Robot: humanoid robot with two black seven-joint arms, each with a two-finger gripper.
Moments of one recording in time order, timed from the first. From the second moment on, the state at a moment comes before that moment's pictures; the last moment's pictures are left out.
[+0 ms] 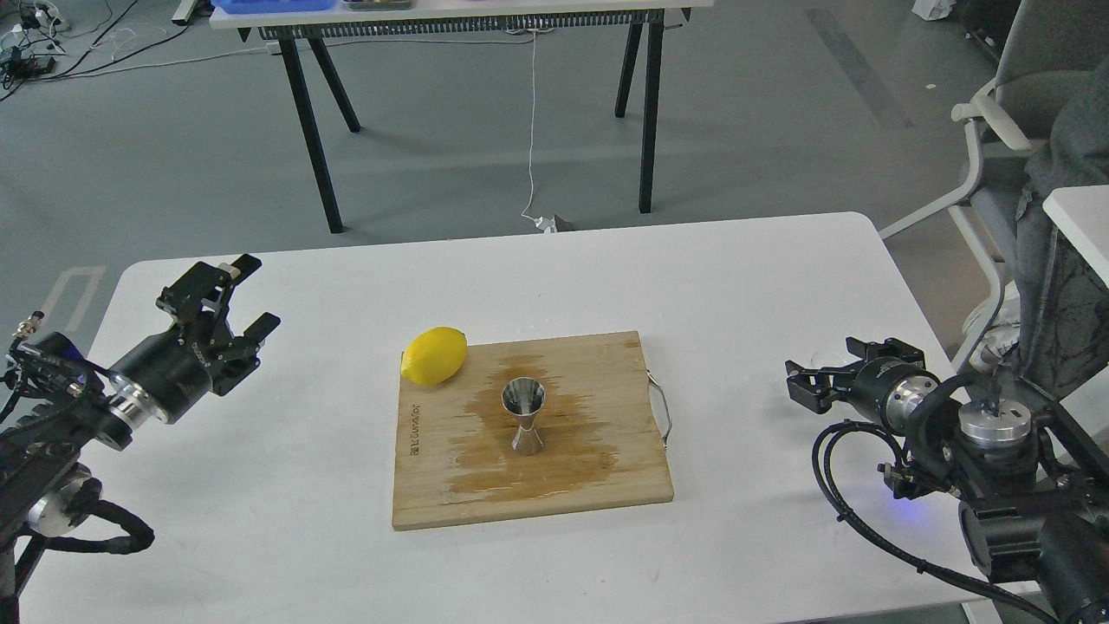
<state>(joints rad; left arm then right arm) -0.43 0.46 -0.90 -0.75 0.87 -0.49 -0.49 0.27 -0.23 1.46 0.92 0.22 -0.22 -0.37</state>
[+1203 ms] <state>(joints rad) -0.43 0.48 -0.91 -0.83 0.86 -0.49 -0.49 0.62 -0.47 1.27 0.70 0.12 0.49 -0.36</state>
